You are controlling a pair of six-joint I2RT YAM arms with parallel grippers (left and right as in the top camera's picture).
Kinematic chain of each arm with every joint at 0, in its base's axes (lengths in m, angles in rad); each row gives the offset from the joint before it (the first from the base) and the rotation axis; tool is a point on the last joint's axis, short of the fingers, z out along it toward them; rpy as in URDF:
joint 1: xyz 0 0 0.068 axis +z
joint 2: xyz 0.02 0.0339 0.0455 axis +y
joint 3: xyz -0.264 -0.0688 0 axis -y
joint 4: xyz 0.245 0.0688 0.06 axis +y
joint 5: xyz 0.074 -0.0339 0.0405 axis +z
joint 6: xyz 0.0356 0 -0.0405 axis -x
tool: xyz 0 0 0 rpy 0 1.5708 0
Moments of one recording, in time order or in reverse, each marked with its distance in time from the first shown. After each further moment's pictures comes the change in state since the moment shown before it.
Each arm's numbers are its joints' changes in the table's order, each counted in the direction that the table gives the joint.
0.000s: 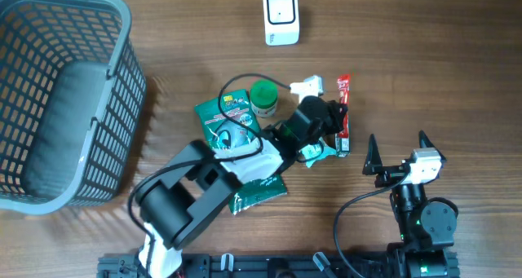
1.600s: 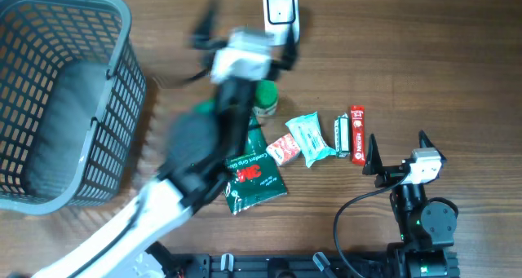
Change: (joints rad) left arm 0.070 -0.785 0.013 -0.208 0.584 -1.543; right arm 0.000 0.000 0.000 0.000 0.000 0.000
